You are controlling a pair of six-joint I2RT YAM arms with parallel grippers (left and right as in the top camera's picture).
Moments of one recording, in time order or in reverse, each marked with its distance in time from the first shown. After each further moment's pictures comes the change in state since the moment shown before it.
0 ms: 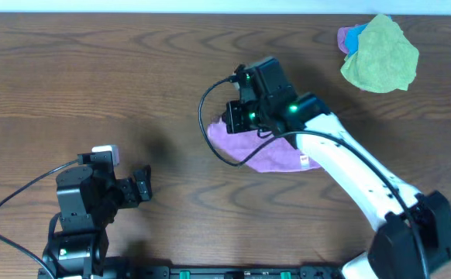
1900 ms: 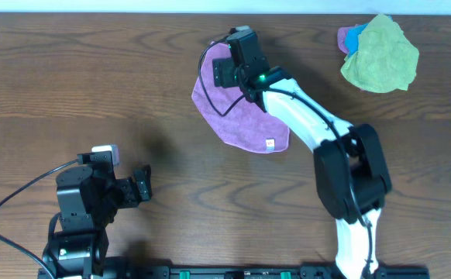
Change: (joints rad) left arm 0.000 0.000 0.000 0.004 0.000 0.000; right arm -0.044 0.437 0.301 0.270 0.429 -0.109
